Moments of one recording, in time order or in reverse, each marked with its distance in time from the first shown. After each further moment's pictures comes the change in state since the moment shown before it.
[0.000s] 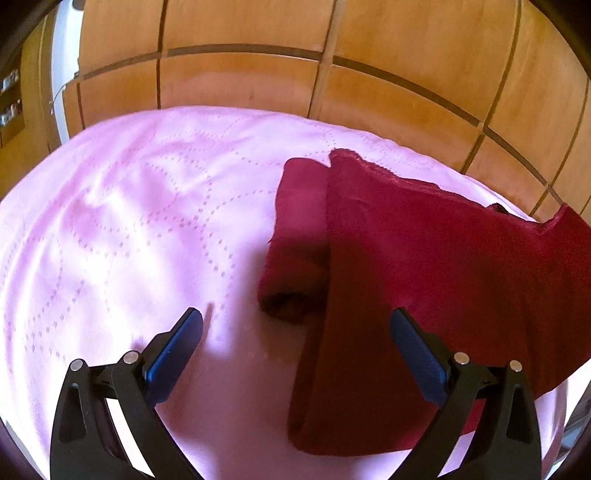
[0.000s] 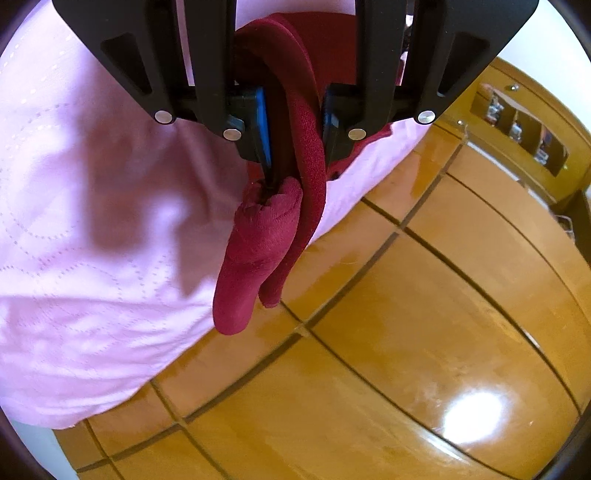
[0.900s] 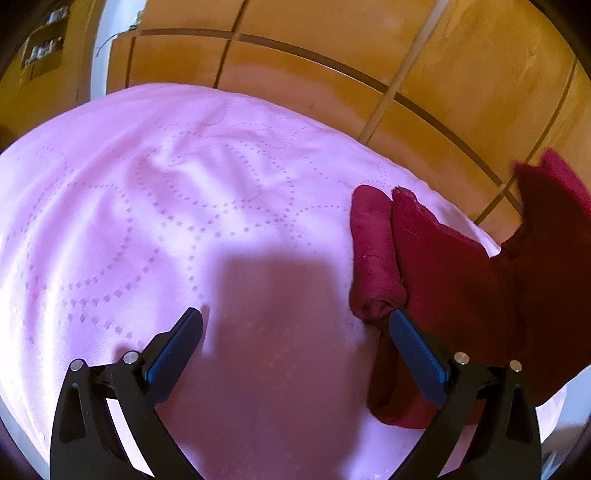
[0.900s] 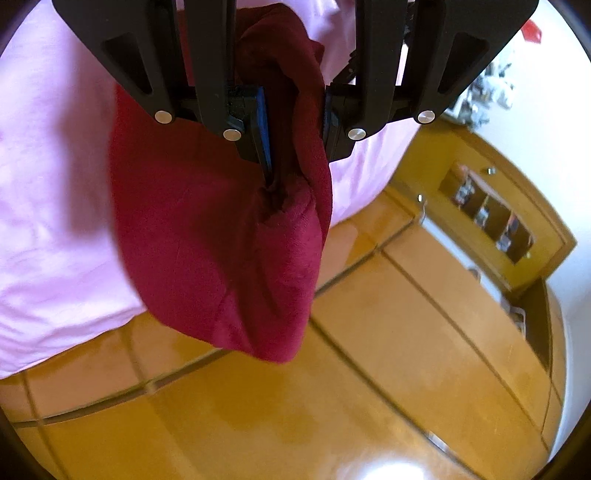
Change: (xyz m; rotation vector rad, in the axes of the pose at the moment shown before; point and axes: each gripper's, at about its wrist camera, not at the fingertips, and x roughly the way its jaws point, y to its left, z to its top) left arm -0.024 0.075 -0.011 -0.232 -0.033 -0.046; right arm 0.087 0.161 -0.071 -0.243 0.225 0.201
